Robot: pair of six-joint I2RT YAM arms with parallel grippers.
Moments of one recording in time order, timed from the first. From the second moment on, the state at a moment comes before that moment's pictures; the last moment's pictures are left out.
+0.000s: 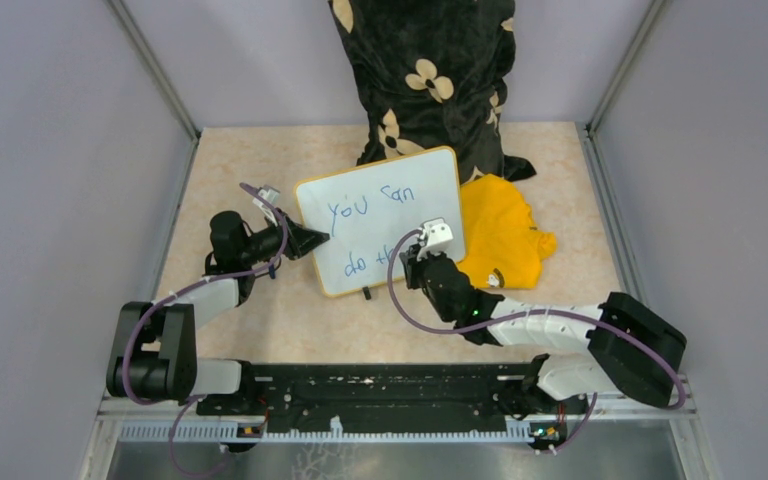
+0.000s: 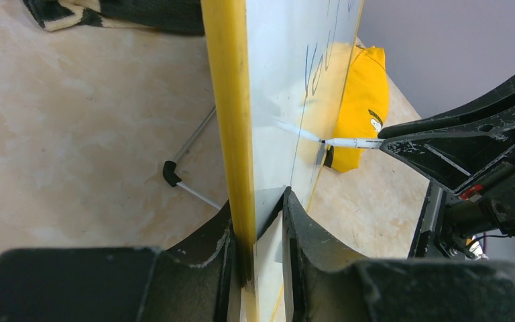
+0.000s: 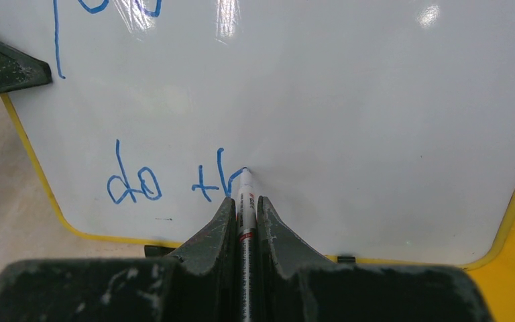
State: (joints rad) left arm -0.07 1.34 0.46 0.70 0.85 -0.41; right arm 1.00 1.27 0.50 0.54 0.56 0.29
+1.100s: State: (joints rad) left arm -0.07 1.34 0.46 0.70 0.85 -0.41; right arm 1.00 1.21 0.40 0.50 0.54 0.34
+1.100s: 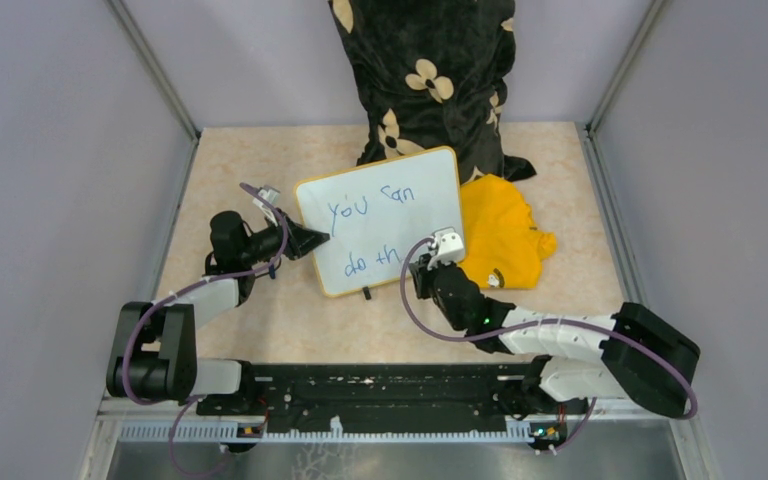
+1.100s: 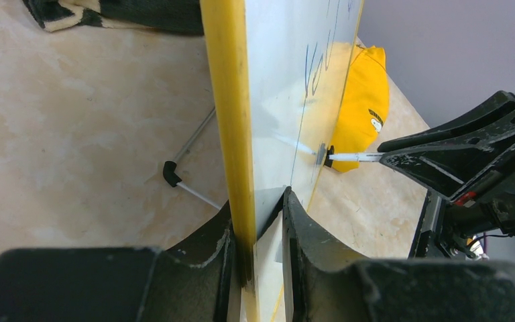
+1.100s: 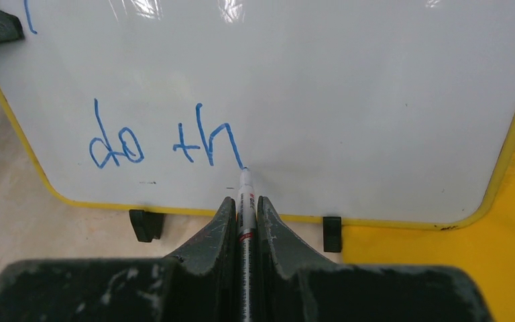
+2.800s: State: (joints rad) left arm -0.07 1.34 0.46 0.70 0.85 -0.41; right arm 0.97 1.23 0.45 0.52 0.56 0.32
